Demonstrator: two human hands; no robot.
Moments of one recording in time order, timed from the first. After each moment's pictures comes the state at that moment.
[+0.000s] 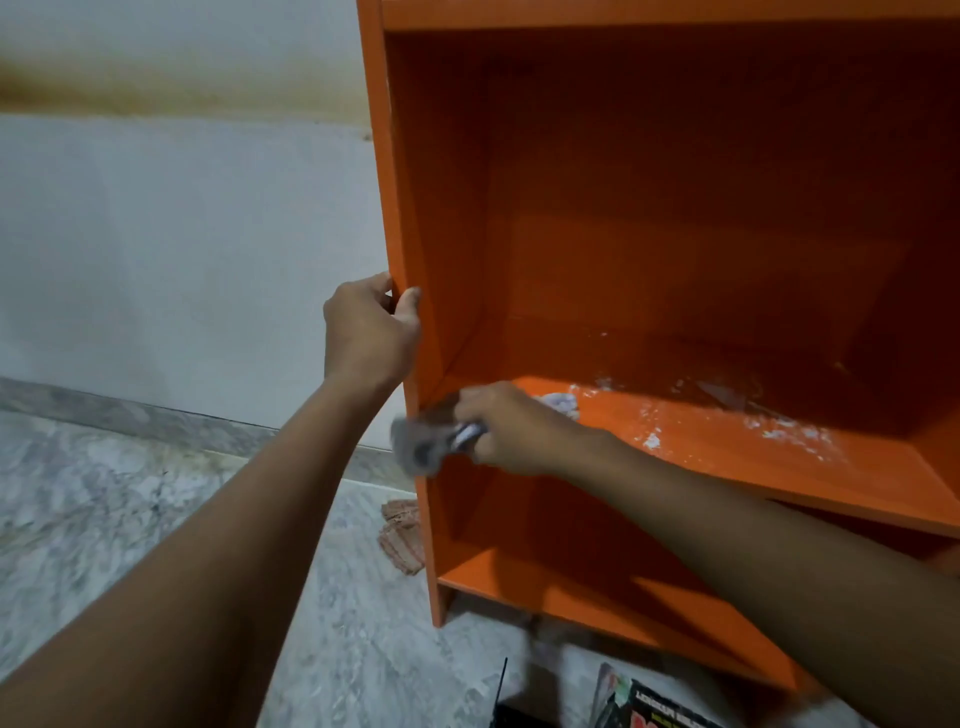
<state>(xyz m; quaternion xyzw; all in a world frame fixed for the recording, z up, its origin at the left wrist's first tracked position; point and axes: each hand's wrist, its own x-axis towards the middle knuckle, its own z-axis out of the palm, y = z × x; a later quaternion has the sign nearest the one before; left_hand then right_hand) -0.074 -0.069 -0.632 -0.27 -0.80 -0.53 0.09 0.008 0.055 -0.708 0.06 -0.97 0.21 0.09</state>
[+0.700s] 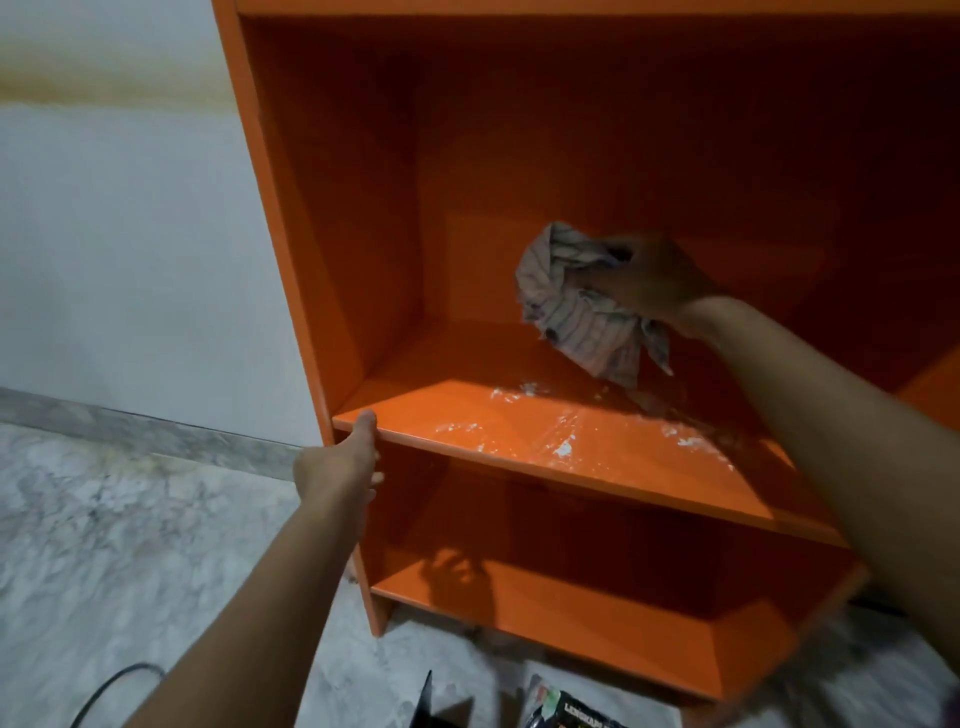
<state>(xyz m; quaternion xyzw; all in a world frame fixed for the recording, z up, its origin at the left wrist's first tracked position) -0.032 -0.032 -0.740 0.09 -0.72 -0.67 -0.17 0.087 0.239 -0.608 -0.19 -0.88 0.33 0.28</state>
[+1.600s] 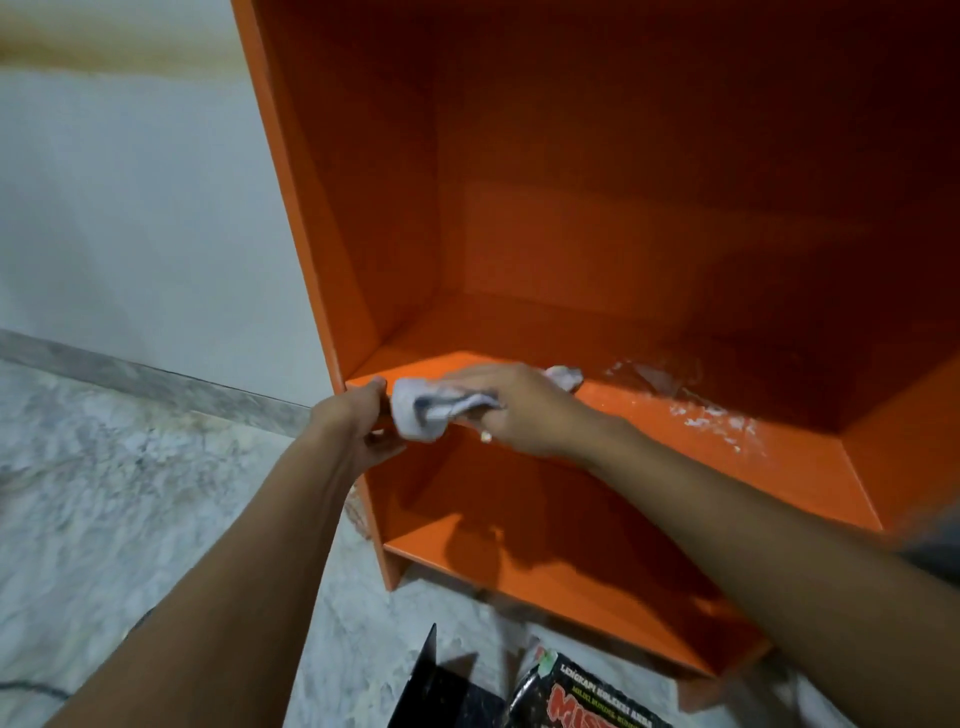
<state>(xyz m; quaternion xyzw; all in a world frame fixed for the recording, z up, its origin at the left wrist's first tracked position) -0.035 -0.028 -0.720 0.08 -0.68 -0.67 -0.28 0.069 0.130 -0.714 0.08 -0.95 0.29 0.12</state>
